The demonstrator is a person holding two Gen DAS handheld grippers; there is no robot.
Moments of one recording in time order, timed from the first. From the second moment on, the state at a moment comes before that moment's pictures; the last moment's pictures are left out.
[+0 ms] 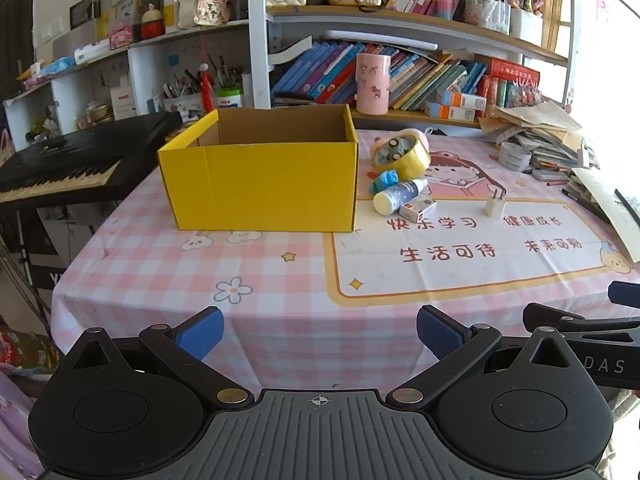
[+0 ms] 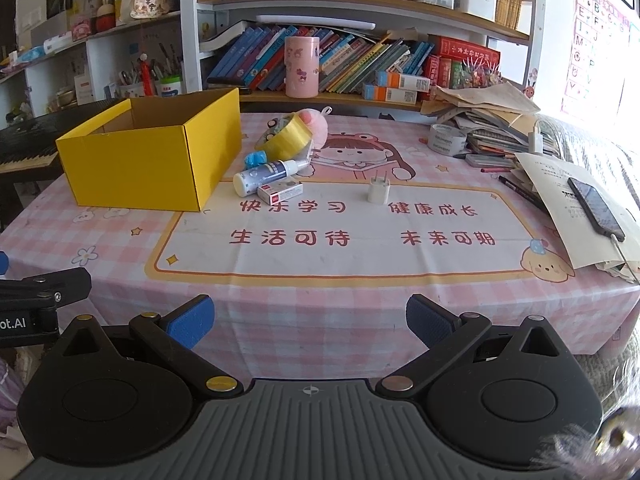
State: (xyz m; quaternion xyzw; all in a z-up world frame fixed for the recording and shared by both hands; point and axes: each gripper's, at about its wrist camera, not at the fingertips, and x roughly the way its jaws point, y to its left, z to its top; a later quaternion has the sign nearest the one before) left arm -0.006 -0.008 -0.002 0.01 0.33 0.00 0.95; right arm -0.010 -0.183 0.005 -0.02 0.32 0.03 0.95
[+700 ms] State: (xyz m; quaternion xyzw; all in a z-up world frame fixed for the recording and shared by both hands) left arm 0.002 -0.010 0.000 0.01 0.34 -0.01 0.94; right arm -0.007 -0.187 0.003 -0.01 0.33 0.03 0.94
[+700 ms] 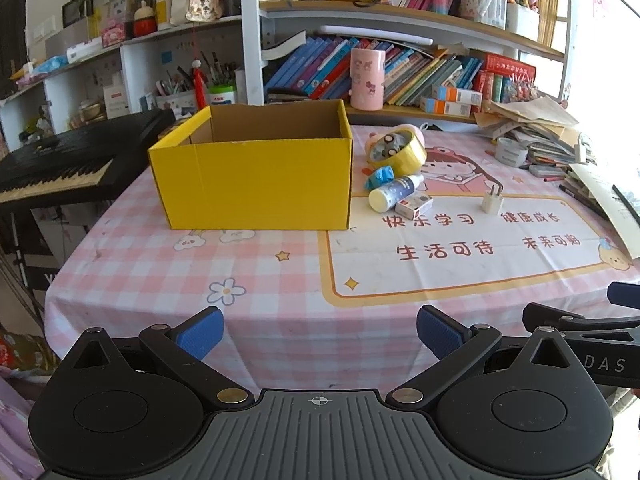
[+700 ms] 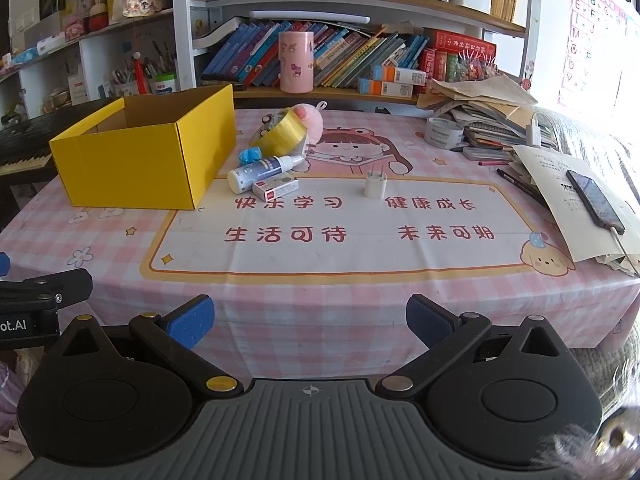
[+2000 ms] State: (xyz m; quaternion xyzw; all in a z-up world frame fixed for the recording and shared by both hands) left arm 0.011 -0.002 -0.003 0.01 0.34 -0.02 0.94; right arm 0.007 -0.172 0.000 -0.01 0.35 0.05 0.94
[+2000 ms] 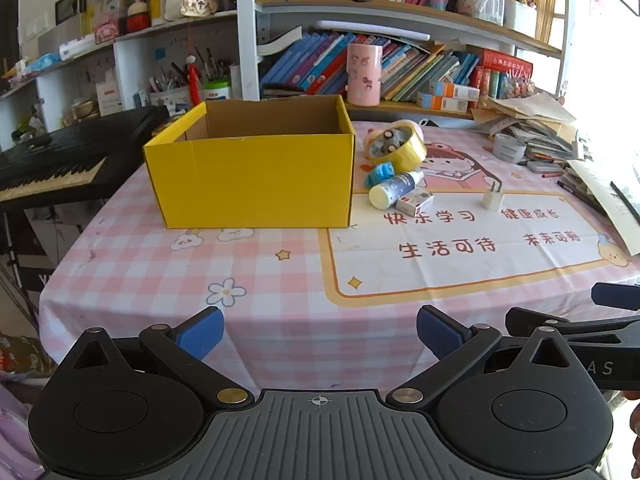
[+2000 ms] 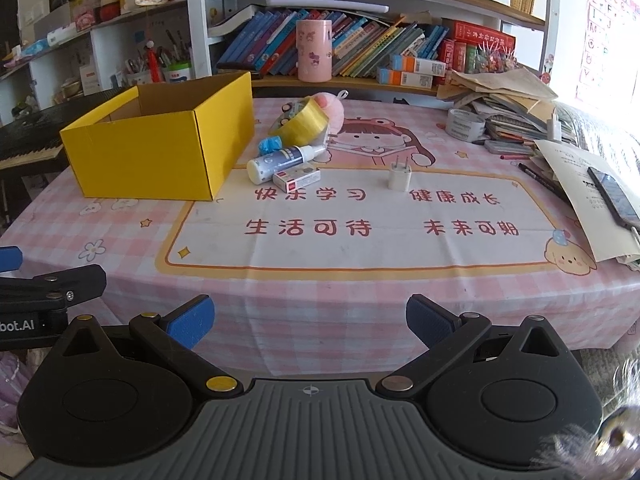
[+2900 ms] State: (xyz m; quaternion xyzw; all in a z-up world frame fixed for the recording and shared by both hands) left arm 0.026 -0.014 -0.004 0.02 0.34 -0.06 0.94; right arm 0.010 -0.180 0.003 -0.01 0.34 0.02 0.94
